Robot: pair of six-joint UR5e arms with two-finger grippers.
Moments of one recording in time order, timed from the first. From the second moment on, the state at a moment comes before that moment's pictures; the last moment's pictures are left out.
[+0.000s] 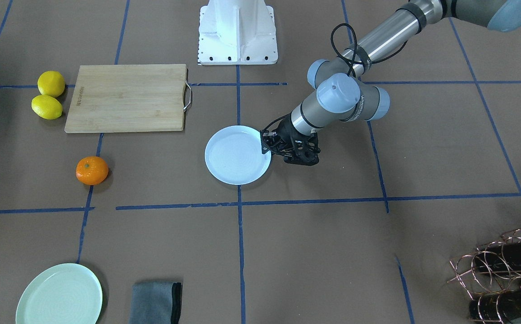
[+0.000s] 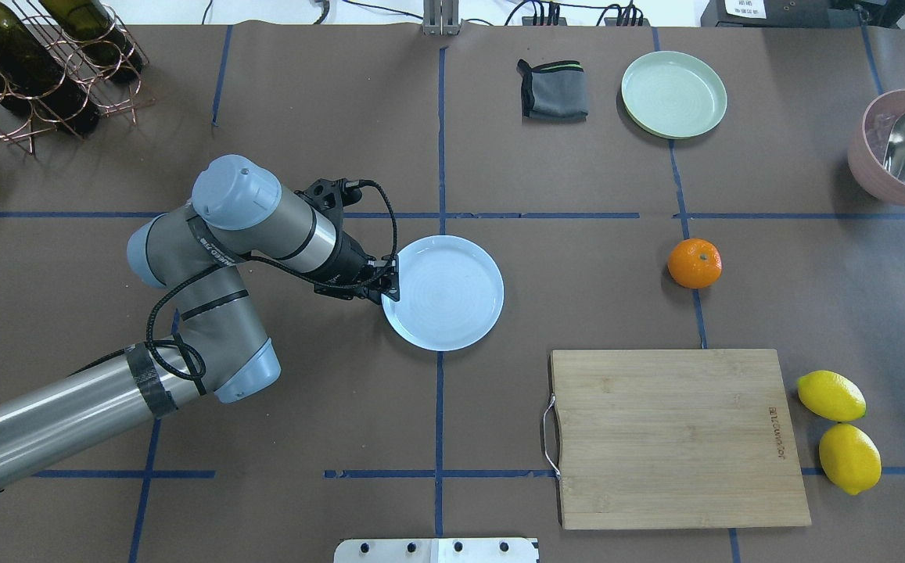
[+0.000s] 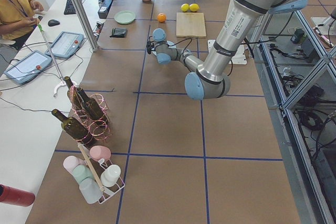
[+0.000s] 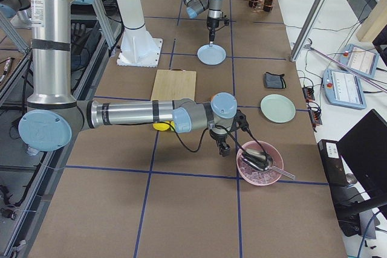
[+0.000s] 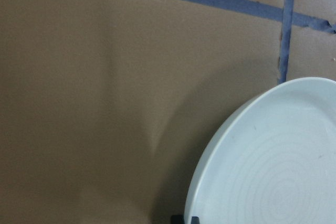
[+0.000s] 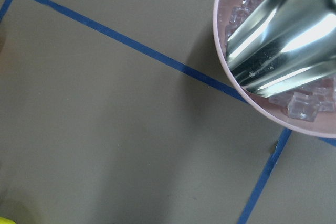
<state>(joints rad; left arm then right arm) -0.60 -2.20 -1.36 -2.34 -2.16 -1.40 1.39 -1.62 1.69 -1.40 2.39 -0.15</state>
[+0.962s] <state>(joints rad) -0.64 -2.09 -1.57 -2.35 -2.16 -1.47 0.97 -1.46 1.78 -1.15 2.19 0.64</state>
